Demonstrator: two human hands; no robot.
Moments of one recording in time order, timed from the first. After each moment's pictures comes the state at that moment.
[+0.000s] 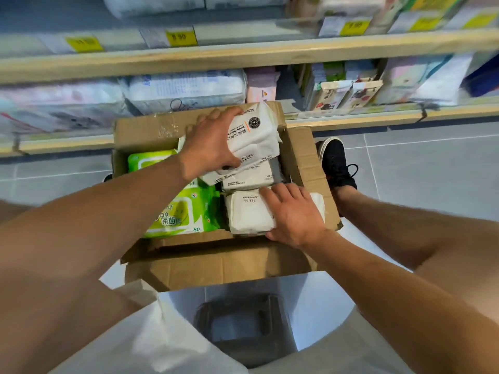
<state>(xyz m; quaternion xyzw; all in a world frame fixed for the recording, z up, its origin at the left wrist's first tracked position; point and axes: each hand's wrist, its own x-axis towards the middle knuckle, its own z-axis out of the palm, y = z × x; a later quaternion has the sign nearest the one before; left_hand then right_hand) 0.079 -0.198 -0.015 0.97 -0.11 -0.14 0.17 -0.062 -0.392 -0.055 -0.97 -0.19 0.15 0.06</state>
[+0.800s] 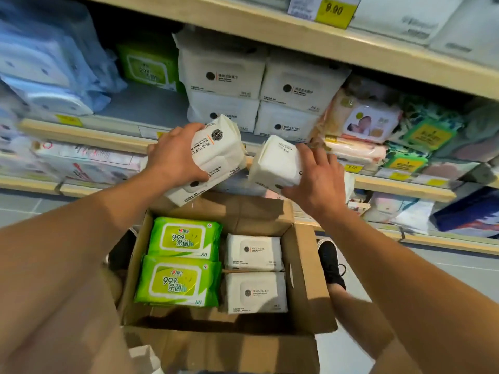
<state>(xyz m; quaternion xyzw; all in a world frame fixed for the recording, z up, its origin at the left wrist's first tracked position) 0.114 -0.077 0.109 0.97 0.05 0.04 0.23 0.105 -0.357 0.111 -0.99 -0.09 -0.11 0.06</state>
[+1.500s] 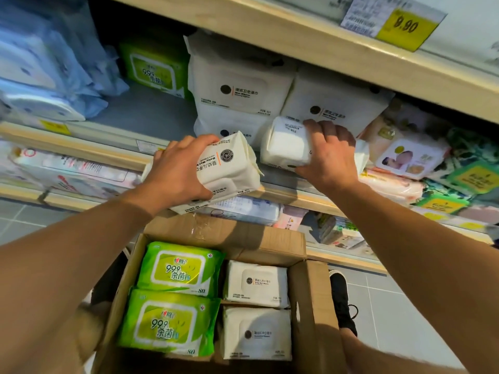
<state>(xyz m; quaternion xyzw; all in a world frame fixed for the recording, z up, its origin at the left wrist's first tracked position) 0.166 -0.056 0.088 0.97 -0.01 0.03 0.26 0.243 -0.330 0.115 -0.98 -0.13 -0.13 -0.01</state>
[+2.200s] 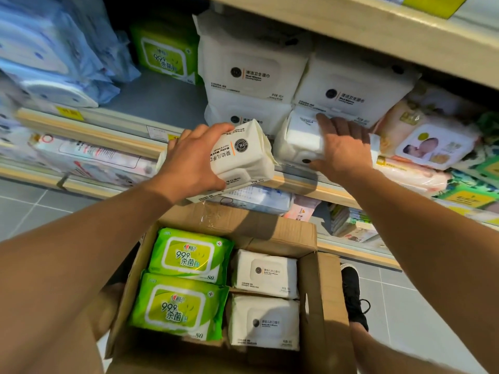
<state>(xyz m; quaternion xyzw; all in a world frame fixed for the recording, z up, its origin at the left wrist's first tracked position) 0.161 -0.067 0.081 0.96 -0.01 0.05 0.26 0.260 -0.345 0.093 -0.99 -0.12 -0.06 -0.04</state>
